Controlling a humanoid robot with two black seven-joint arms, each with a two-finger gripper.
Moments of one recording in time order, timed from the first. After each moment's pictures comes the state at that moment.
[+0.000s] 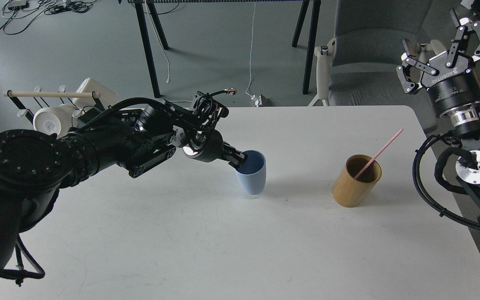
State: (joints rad) left arm -1.24 -0.02 0.38 -0.49 1.33 -0.36 -0.49; right arm 0.52 -0.53 0.98 1.11 -0.15 0.28 0.49
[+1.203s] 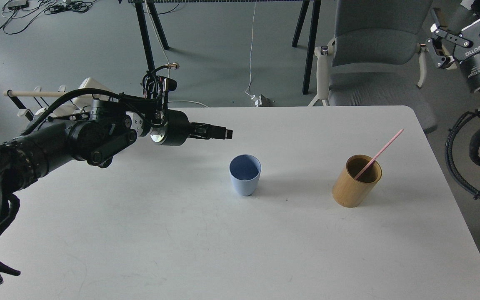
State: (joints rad) left arm -1.15 0.24 0.09 -0.60 1.12 -0.43 -0.49; right arm 0.61 -0.70 0.98 1.14 -0.28 0.27 0.49
